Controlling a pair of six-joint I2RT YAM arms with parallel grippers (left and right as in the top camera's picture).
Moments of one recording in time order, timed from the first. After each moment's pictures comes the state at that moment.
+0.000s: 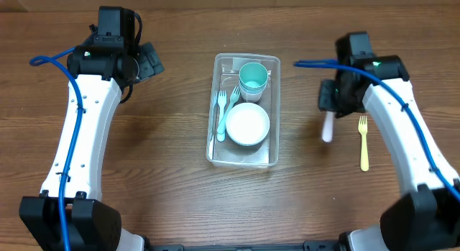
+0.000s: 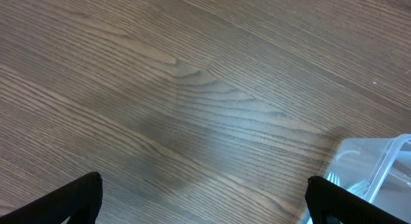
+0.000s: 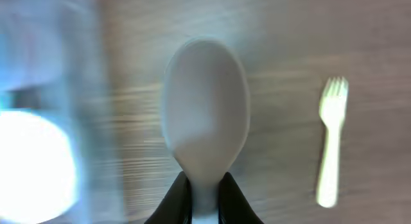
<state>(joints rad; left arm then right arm) -0.07 1.69 1.64 -1.03 -0.19 -0.52 0.16 1.64 1.50 -1.17 0.05 0.30</state>
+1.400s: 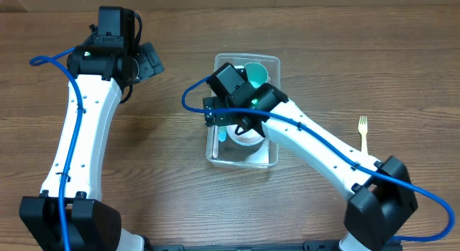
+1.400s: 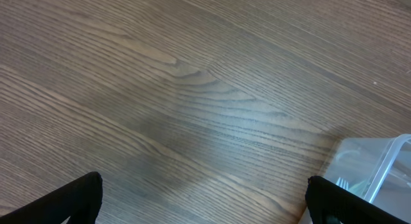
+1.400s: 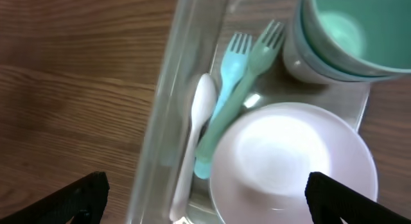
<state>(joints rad) -0.07 1.69 1.64 -1.03 -0.19 -0.52 0.73 1.81 1.53 -0.86 0.12 0.59</state>
